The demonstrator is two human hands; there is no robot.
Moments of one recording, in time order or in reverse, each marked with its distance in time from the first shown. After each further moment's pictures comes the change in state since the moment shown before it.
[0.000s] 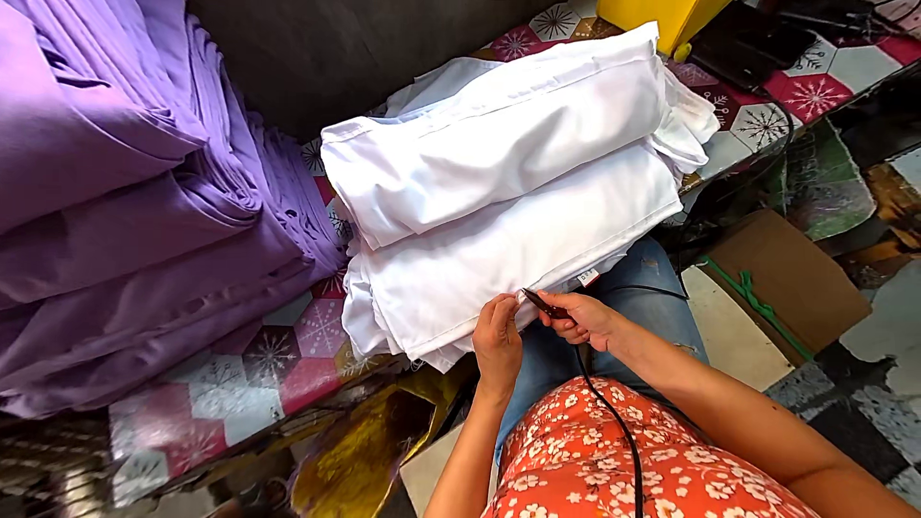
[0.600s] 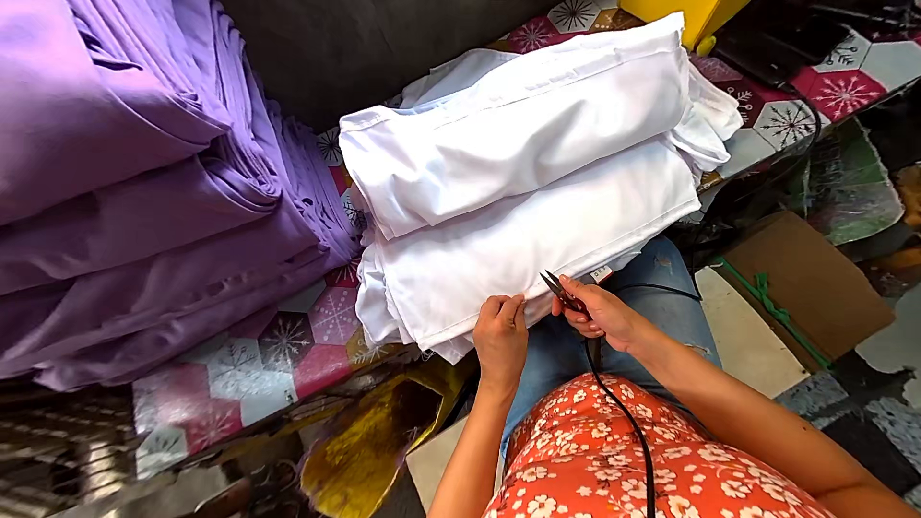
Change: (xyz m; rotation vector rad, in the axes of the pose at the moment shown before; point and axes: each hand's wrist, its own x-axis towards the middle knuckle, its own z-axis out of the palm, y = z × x) left_hand 0.008 0.012 -0.017 0.299 -0.094 -0.093; right_hand -0.017 -0.006 0.011 -0.137 0.065 -0.178
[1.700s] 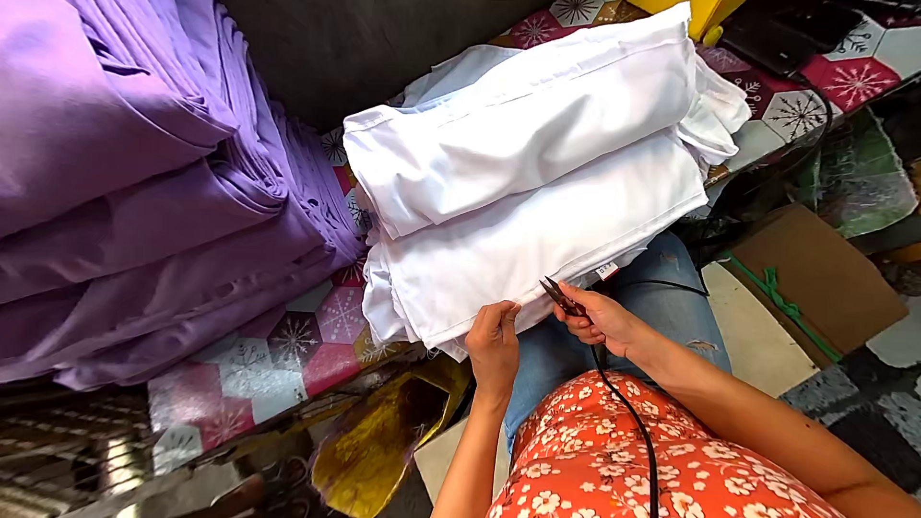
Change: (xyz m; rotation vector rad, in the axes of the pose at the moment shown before) left_hand -0.009 -0.012 -0.014 -0.278 0.099 -0.029; right_hand 0.004 0.012 0.006 0.140 -0.025 0.092
